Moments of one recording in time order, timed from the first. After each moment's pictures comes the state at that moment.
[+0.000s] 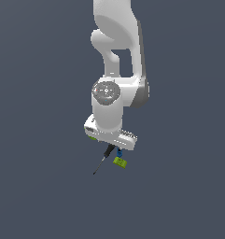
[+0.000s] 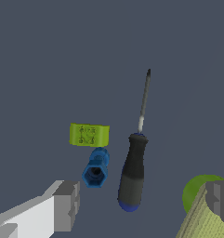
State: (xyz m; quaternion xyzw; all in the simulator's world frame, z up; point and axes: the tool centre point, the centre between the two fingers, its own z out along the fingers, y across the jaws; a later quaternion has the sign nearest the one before) arm 0.058 -0.007 0.130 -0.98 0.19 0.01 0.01
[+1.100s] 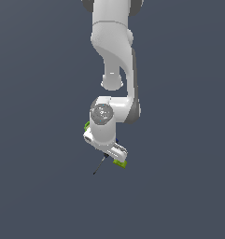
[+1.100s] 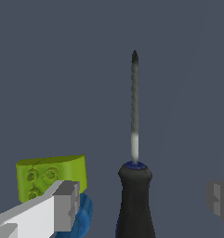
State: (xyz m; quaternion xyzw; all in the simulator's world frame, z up) arm 0.064 -0.030 0.052 -0.96 0.27 0.00 0.00
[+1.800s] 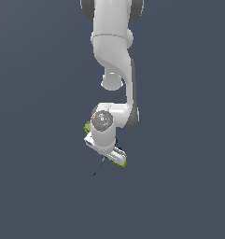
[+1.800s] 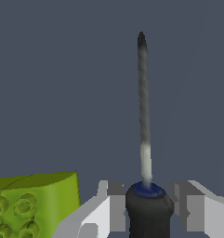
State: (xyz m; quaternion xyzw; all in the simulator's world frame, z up) arm 0.068 -0.030 0.021 -0.96 0.27 0.00 0.00
